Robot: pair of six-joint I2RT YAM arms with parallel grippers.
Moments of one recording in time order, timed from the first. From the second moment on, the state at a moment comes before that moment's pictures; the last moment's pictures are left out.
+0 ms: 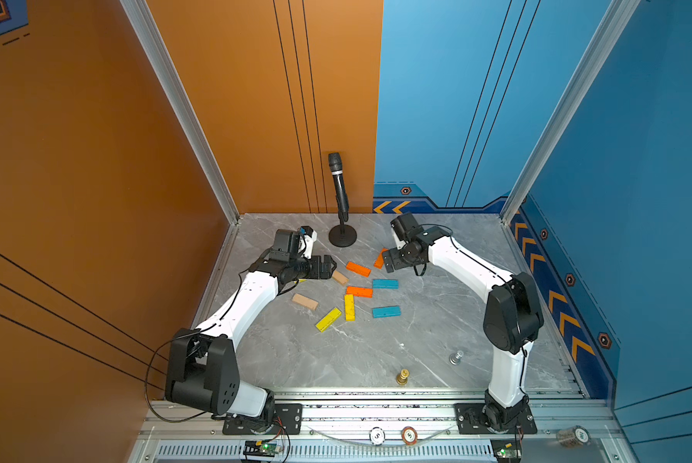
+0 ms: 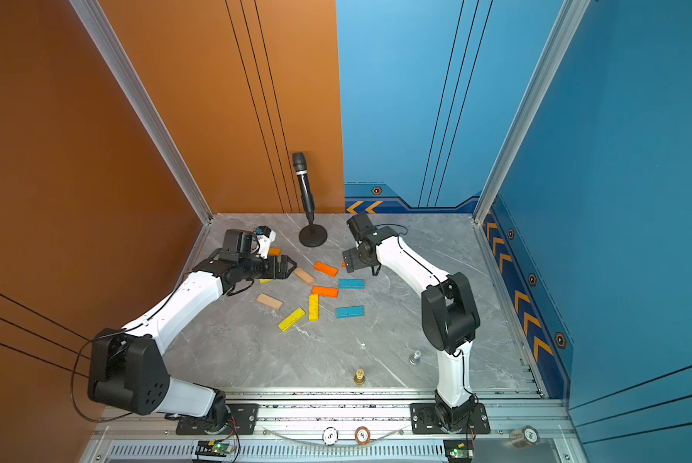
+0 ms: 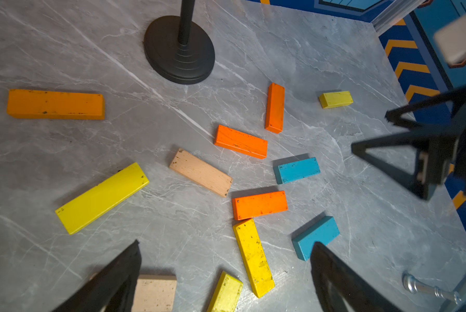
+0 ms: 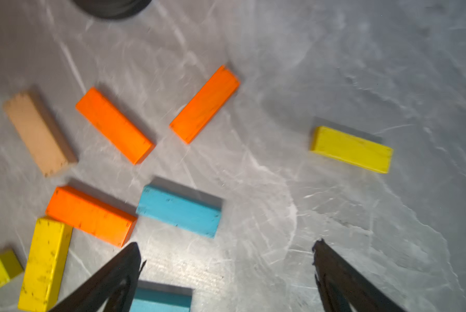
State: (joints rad) left arm -0.20 1.45 1.10 -0.44 0.29 -0.22; right arm 0.54 1.96 1.68 -0.83 0.13 0.15
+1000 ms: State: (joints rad) left arm -0.18 1.45 1.10 -0.44 0.29 -0.24; right arm 0.58 2.23 1.82 -0.87 0.02 -0.42
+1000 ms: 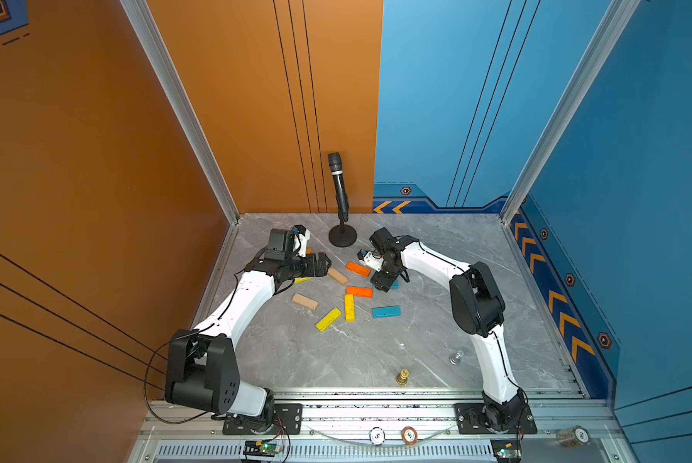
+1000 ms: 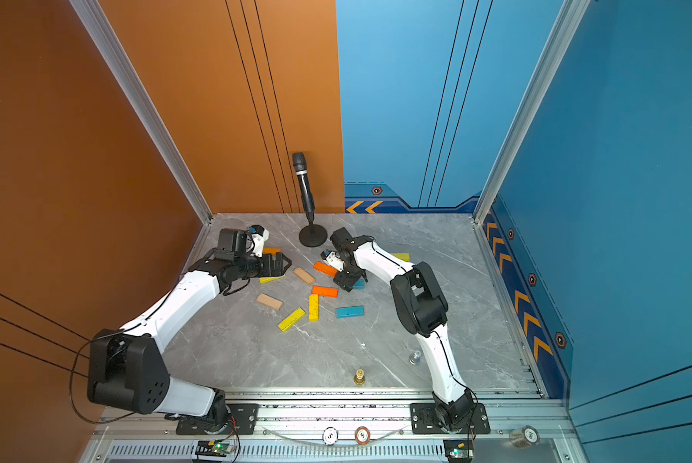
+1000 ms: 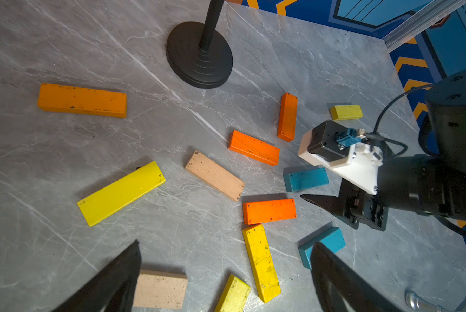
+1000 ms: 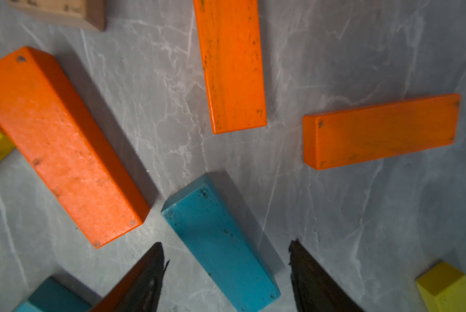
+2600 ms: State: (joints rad) left arm -0.22 1.44 1.10 -0.44 0.29 -0.24; right arm 0.39 2.21 1.75 -0.84 0.07 0.19
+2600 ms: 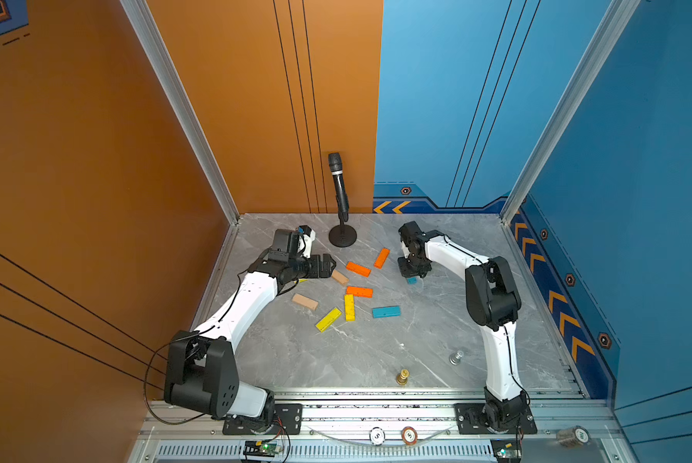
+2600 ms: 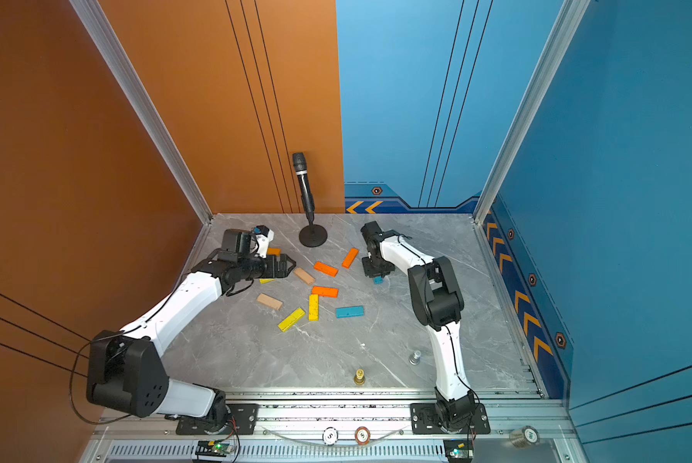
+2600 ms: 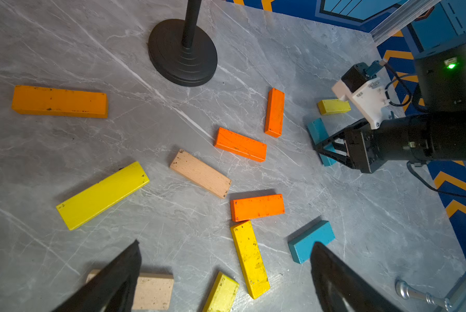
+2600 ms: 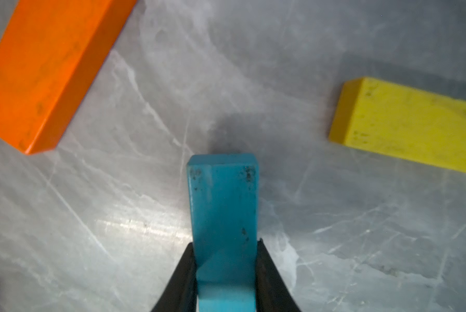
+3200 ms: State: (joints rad) left arm -0.23 1.43 1.10 -0.44 0.29 -0.24; right arm 0.36 2.30 1.89 -0.85 0.14 0.30
